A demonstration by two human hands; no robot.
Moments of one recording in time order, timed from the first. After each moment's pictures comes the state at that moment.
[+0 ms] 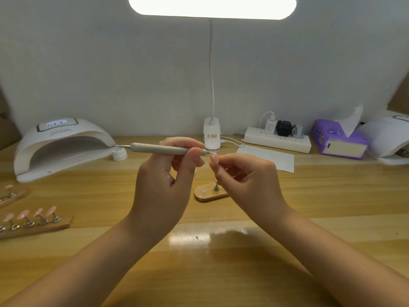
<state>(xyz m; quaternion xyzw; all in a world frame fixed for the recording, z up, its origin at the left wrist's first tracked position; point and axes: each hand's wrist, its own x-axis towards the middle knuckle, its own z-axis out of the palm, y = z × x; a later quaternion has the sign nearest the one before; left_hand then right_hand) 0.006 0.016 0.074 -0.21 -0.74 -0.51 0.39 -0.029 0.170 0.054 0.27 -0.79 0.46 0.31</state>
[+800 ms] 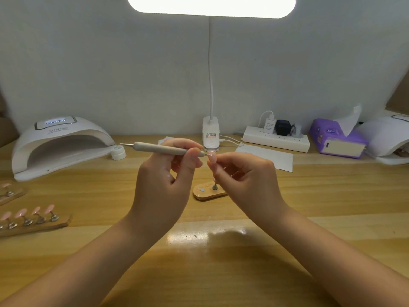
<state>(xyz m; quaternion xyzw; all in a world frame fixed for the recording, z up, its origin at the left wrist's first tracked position) 0.003 0.016 0.070 -0.20 -0.75 -0.50 0.38 -0.027 0.169 0.056 0.28 -0.78 0.46 0.31</state>
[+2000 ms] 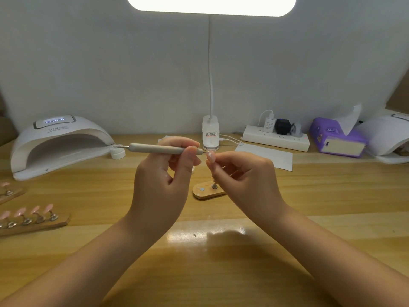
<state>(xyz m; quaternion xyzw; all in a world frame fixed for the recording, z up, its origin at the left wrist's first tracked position) 0.005 0.016 0.069 -0.19 -0.74 -0.52 0.39 -0.026 0.168 0.058 0.28 -0.78 0.46 0.31</state>
